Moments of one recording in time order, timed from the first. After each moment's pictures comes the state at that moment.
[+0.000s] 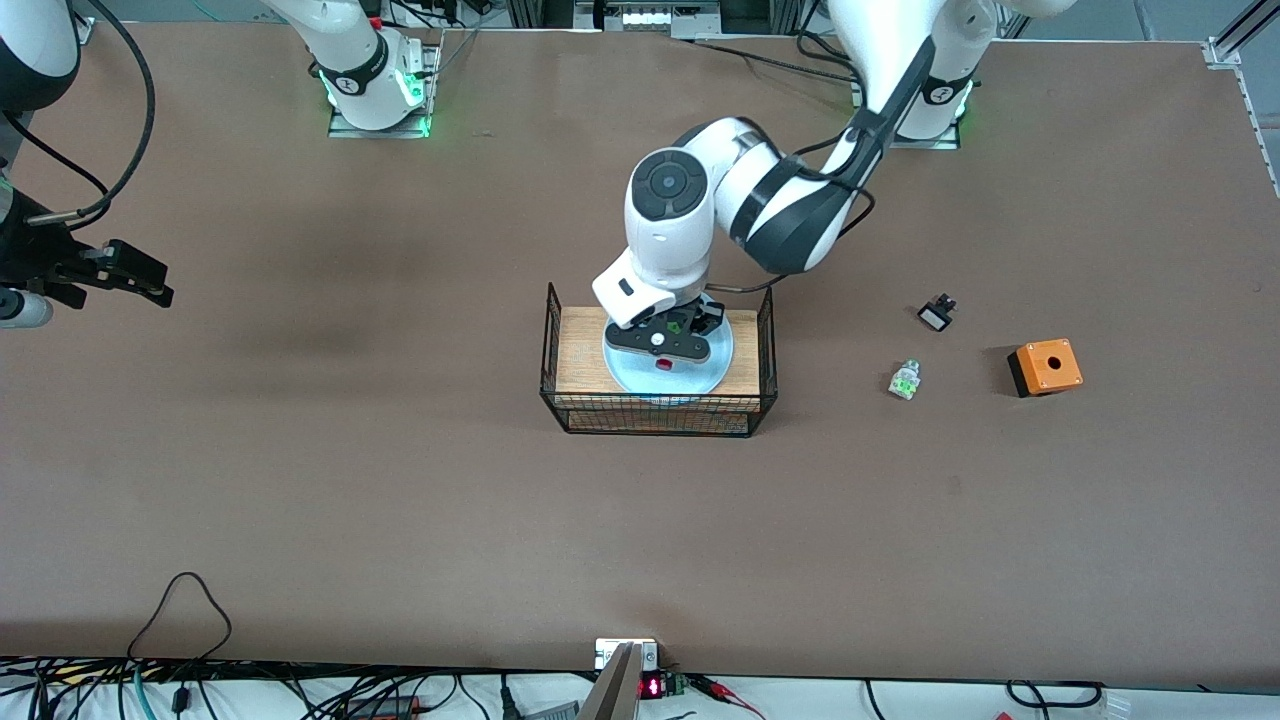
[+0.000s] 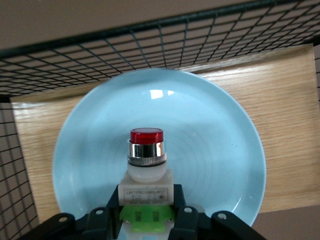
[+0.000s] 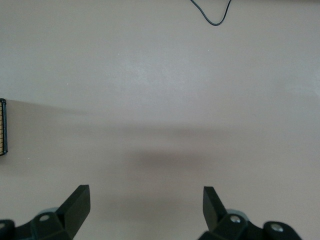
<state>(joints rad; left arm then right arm) -0.64 0.60 -0.10 -1.35 0.09 1.94 -0.60 0.12 0.10 -0.16 -1.59 0.00 1.72 -0.07</state>
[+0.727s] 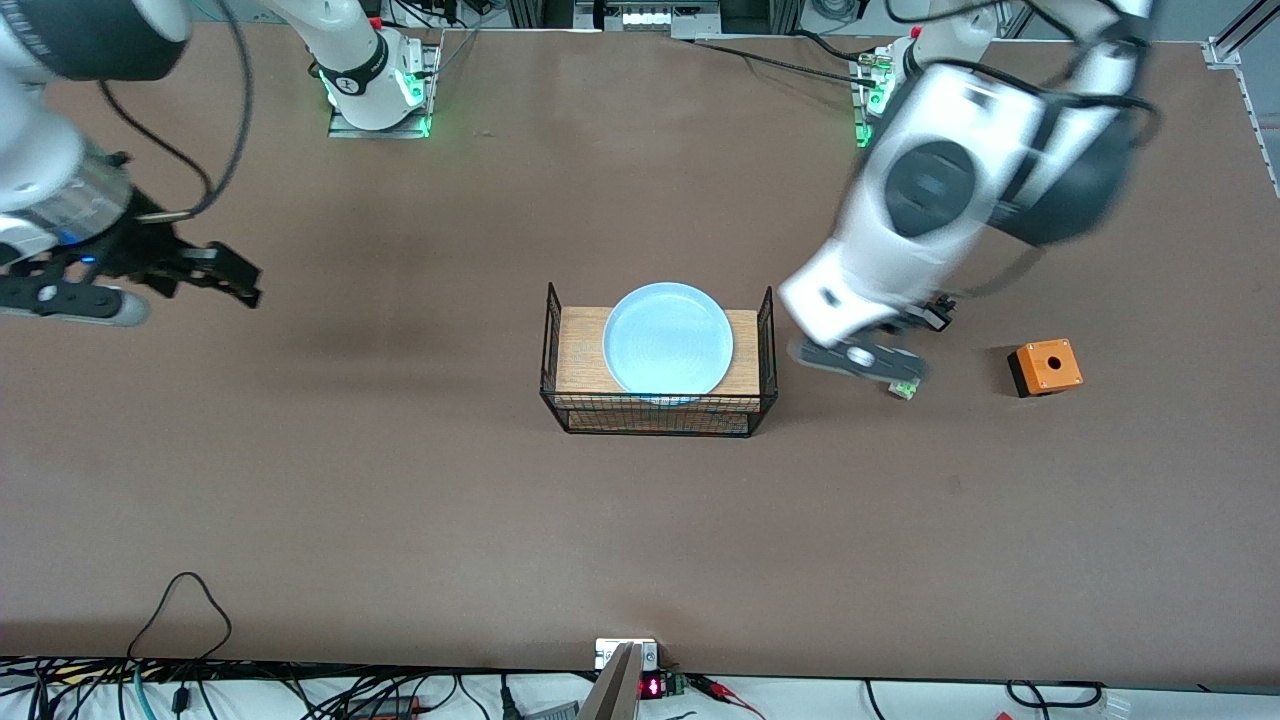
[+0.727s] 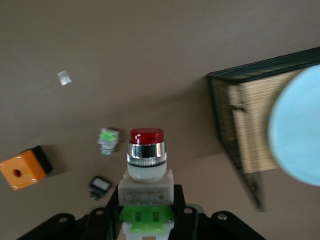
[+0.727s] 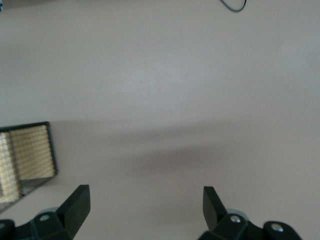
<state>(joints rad) -0.30 0.42 -0.09 -1.35 0.09 1.58 -0.15 0.32 0.10 -0.14 -1.57 -0.01 1.71 0.36</state>
